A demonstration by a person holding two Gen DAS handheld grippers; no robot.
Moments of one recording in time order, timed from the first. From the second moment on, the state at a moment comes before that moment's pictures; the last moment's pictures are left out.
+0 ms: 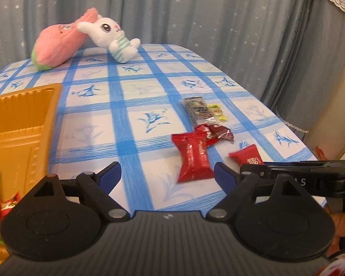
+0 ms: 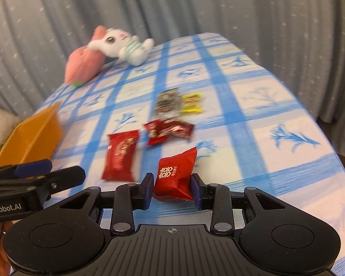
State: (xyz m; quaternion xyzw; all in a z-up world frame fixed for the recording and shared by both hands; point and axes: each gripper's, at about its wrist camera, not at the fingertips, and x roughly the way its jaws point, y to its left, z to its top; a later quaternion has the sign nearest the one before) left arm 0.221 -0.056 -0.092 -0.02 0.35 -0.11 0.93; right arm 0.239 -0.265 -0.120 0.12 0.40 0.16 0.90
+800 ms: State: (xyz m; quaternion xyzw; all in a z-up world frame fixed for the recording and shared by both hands) left arm 0.245 -0.085 -0.113 -0.02 0.35 -0.13 0.93; right arm 0.247 -0.267 -0.117 0.07 0.36 0.09 0.92
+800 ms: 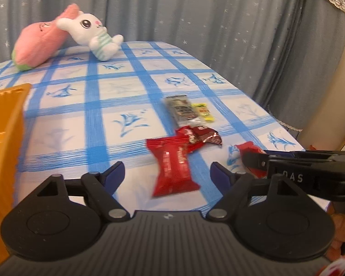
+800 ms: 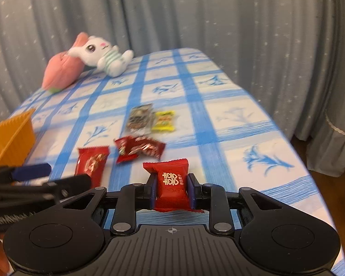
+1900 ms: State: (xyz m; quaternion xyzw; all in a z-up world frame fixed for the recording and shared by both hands) left arm 0.170 -0.046 -0.056 -0.01 0.34 -0.08 0.94; right arm 0.193 -0.237 -0.057 0.09 0.33 0.15 0.93
